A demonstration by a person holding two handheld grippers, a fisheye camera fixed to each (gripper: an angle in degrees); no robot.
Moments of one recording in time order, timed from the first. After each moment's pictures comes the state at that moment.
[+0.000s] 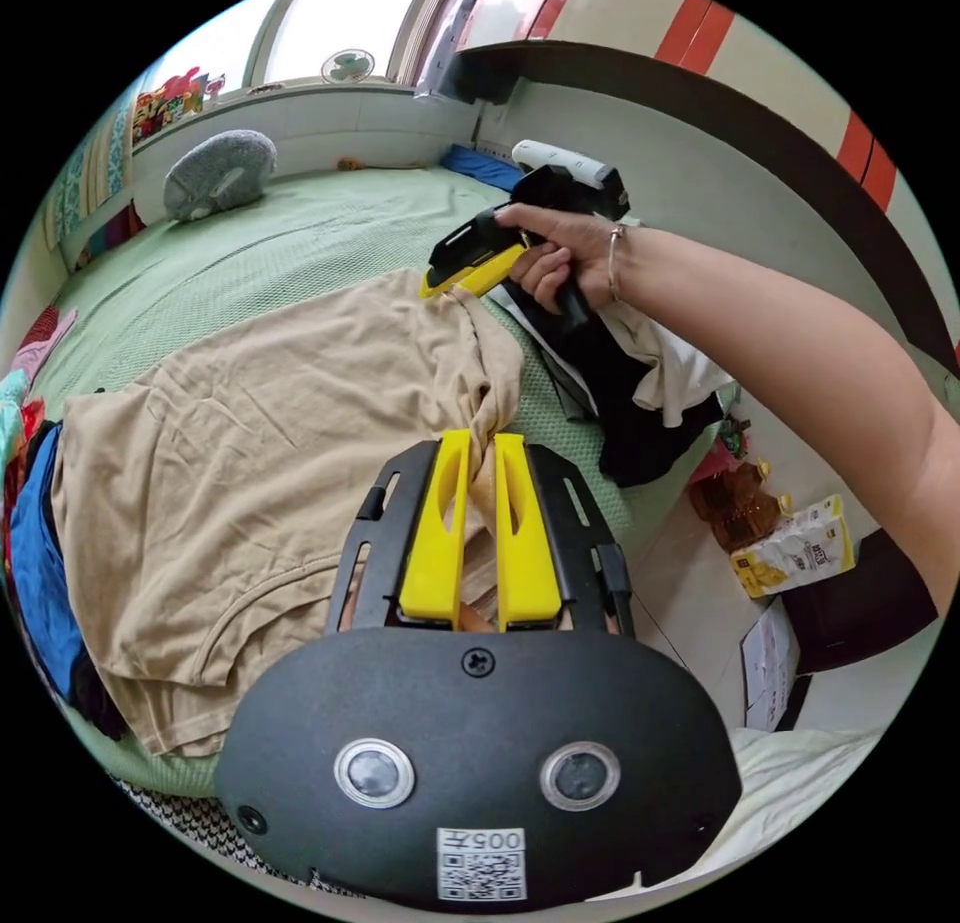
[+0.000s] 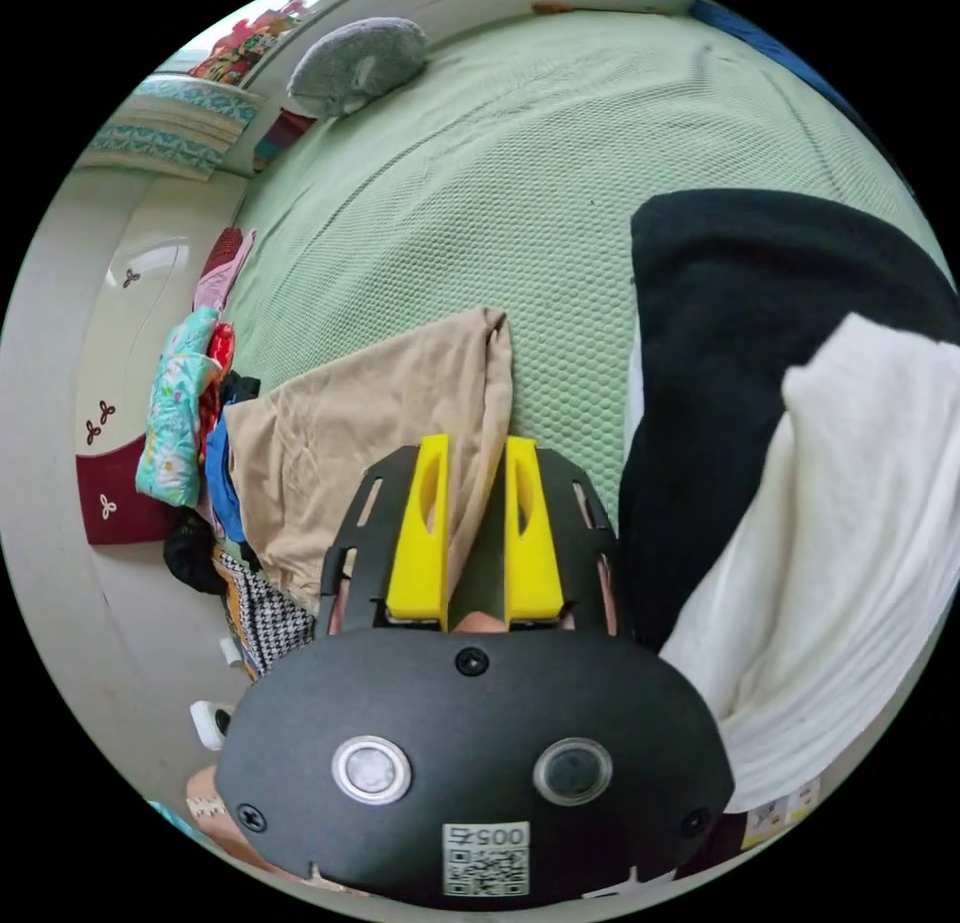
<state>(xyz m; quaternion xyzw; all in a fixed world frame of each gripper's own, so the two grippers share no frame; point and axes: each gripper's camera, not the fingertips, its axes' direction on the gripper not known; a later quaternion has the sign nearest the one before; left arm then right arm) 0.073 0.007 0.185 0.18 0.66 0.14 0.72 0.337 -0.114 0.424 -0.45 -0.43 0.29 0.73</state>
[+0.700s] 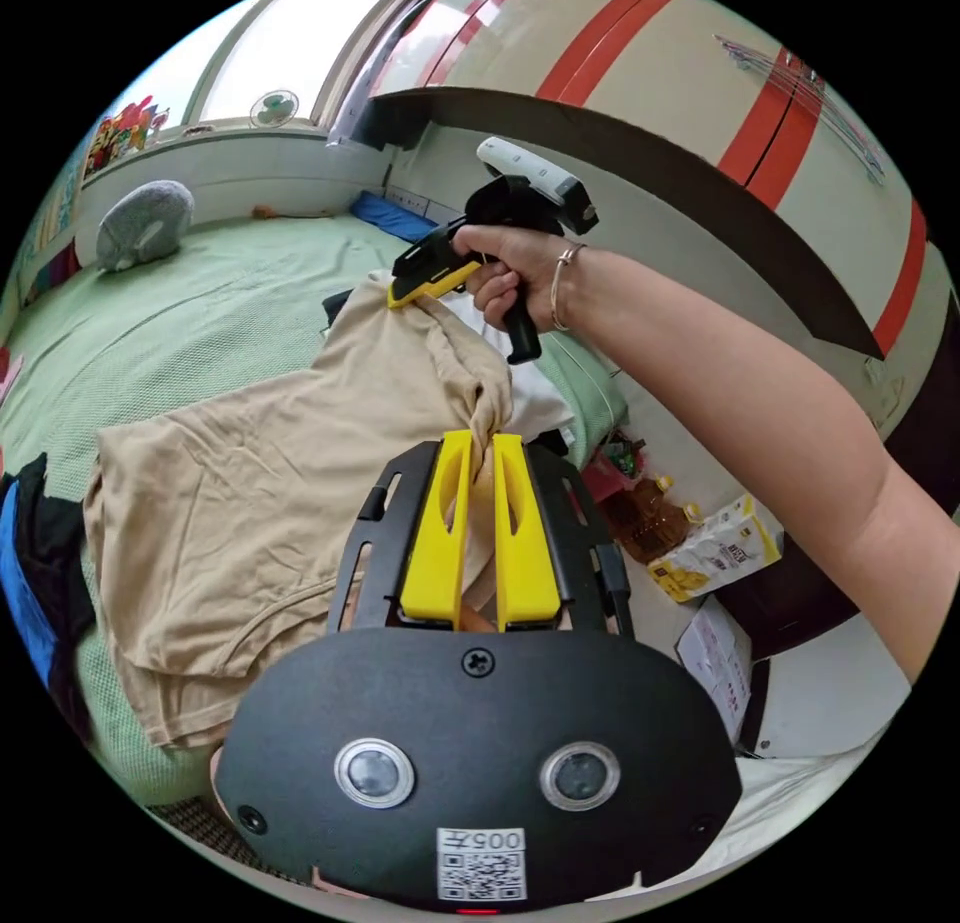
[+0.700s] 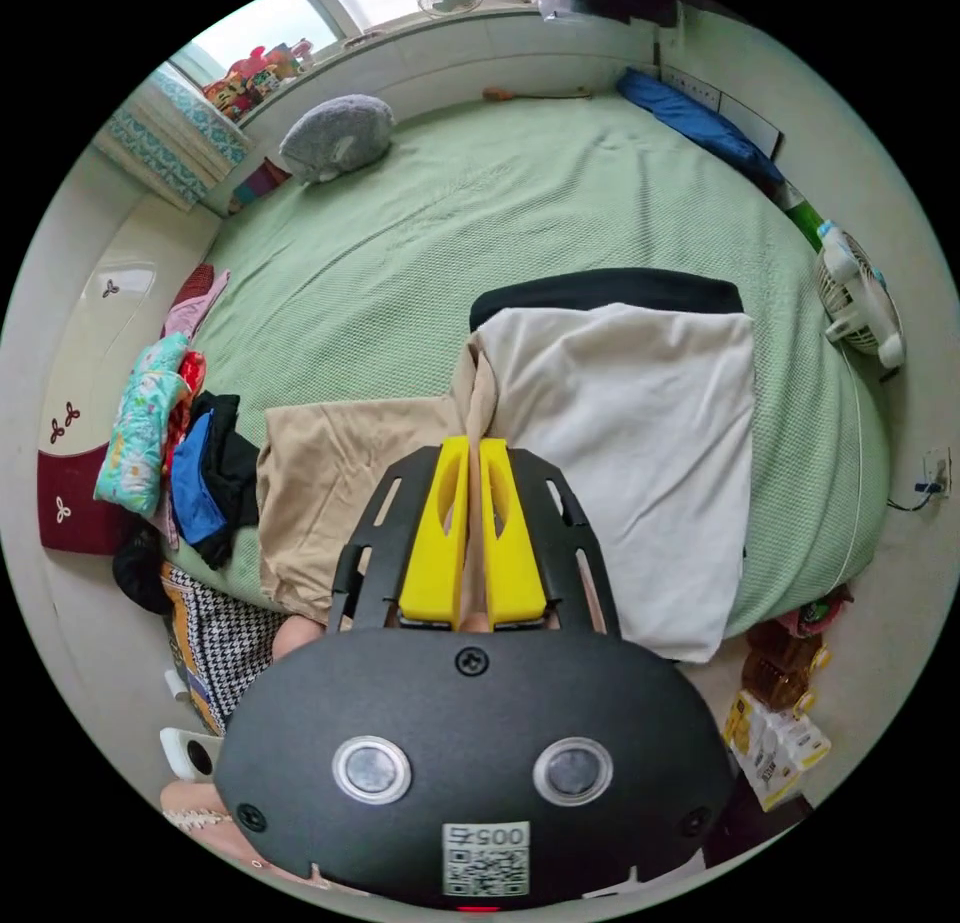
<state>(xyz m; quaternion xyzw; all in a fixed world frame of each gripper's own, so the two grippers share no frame) -0.058 0.025 0.144 0.23 0.73 0.14 0.63 0.389 -0.166 0.356 -0.40 -0.31 0.27 0.82</state>
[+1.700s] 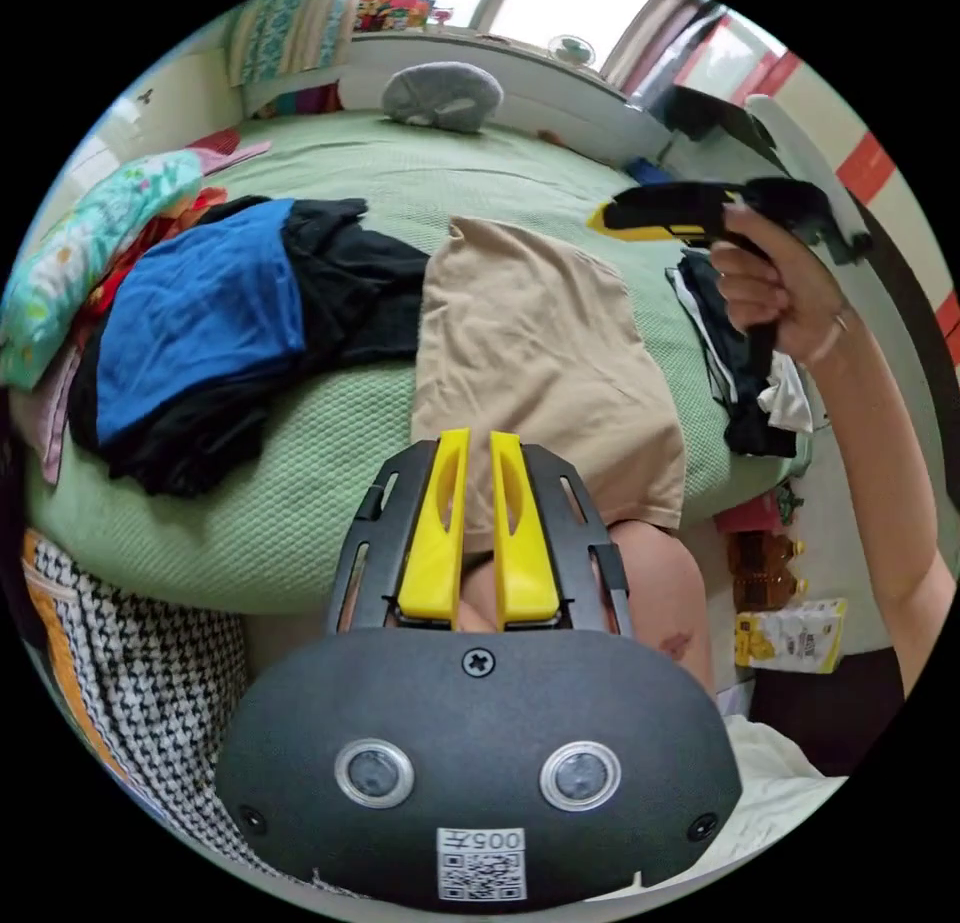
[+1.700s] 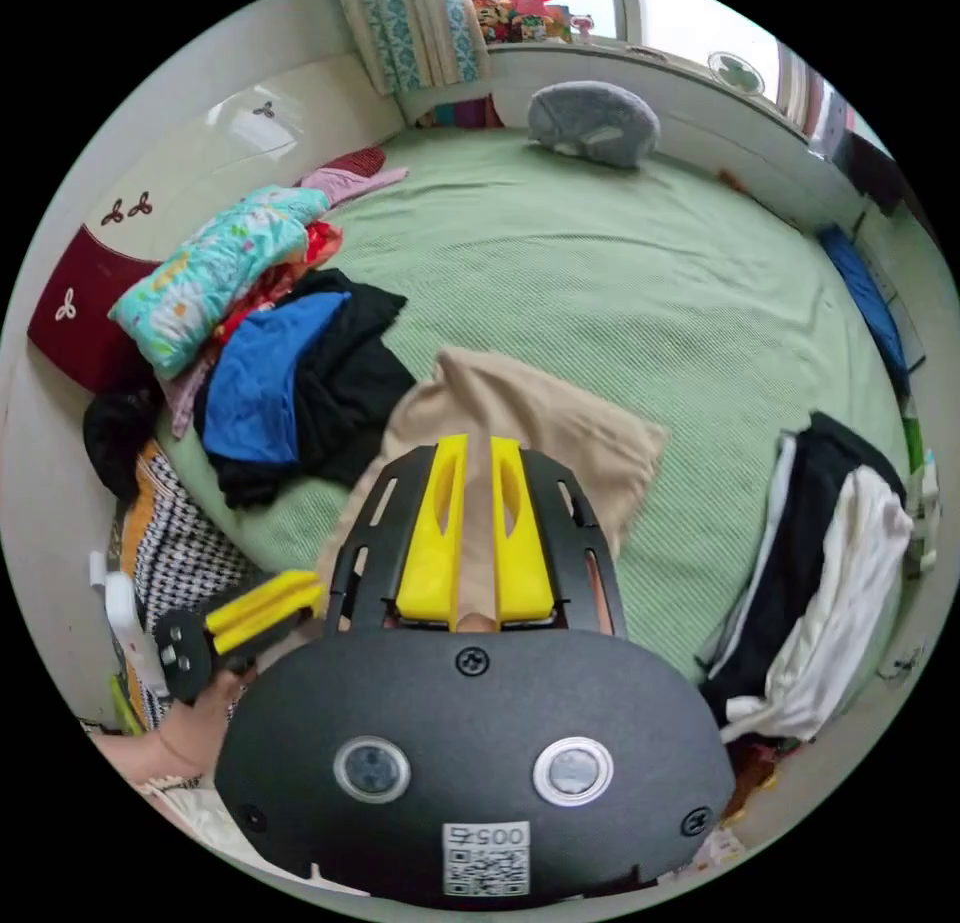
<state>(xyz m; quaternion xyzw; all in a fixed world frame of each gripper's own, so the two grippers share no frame) -0.148 -0.028 0.432 0.04 0.59 0.04 0.80 0.067 -0.220 0.257 -0.32 -0.38 0.09 0.86</state>
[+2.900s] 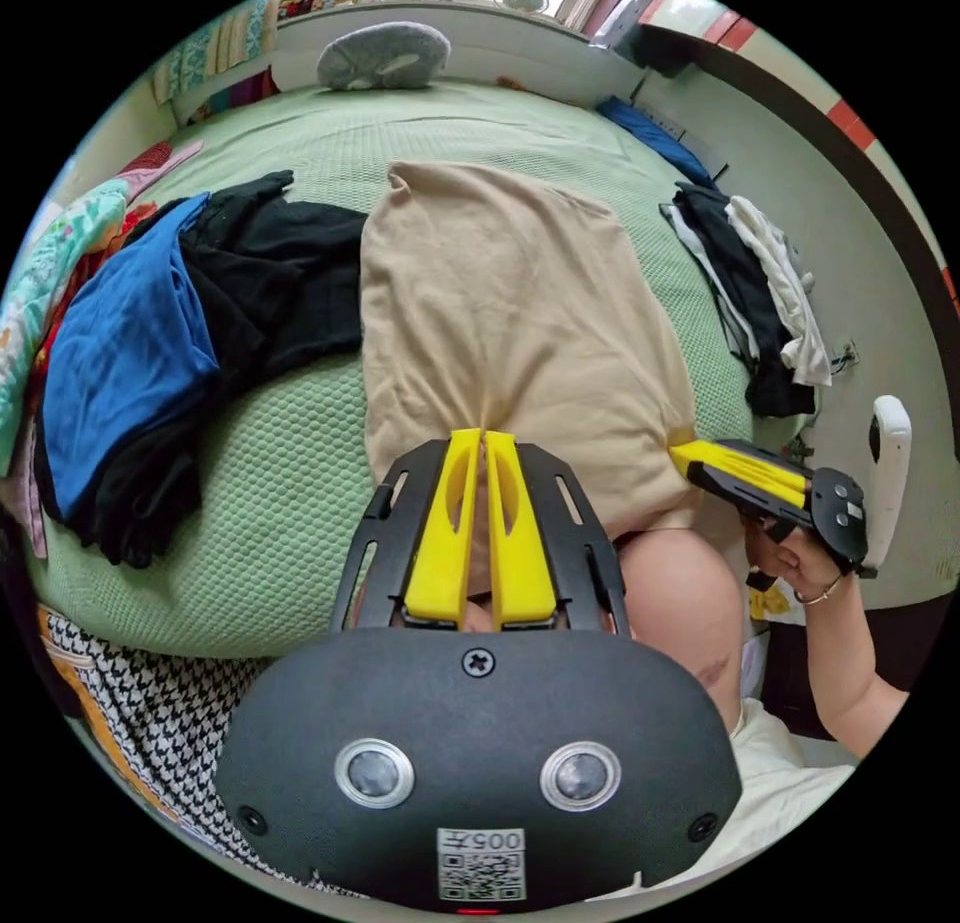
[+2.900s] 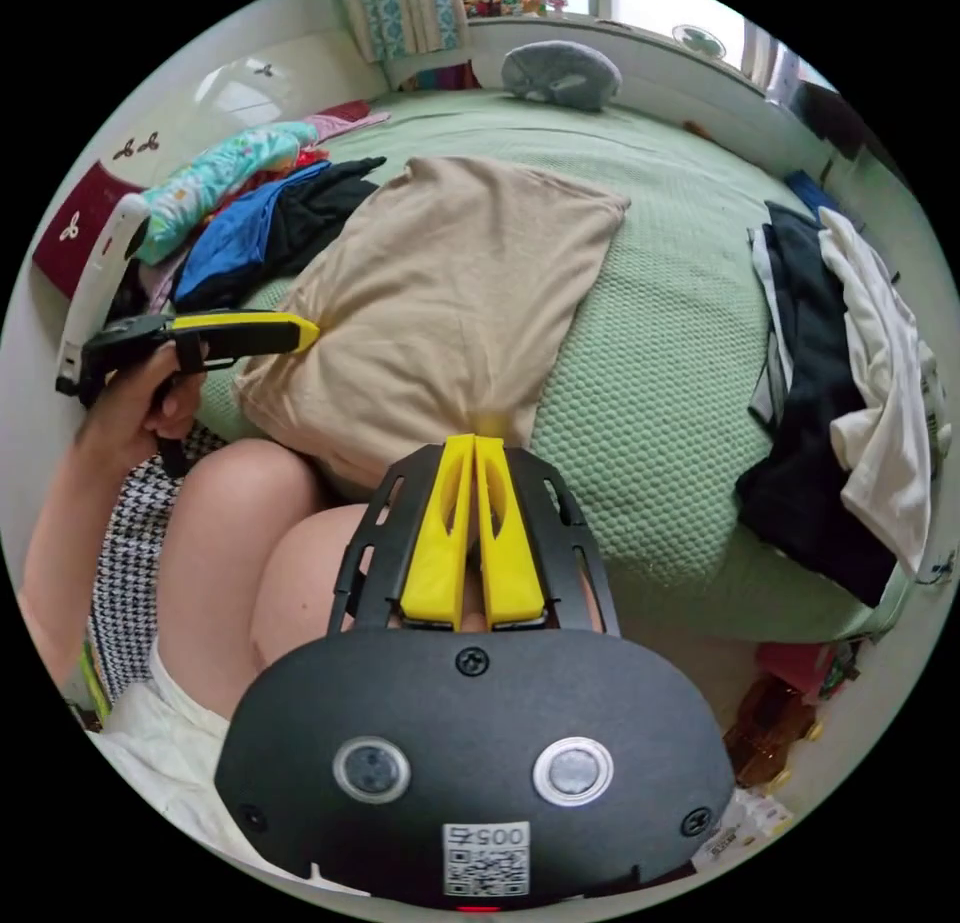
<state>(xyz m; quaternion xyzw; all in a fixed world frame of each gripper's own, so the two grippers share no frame) -0.155 -0.098 0.500 0.02 0.61 0.08 0.78 0.003 -0.021 0.161 -0.33 -0.38 0.10 0.86</state>
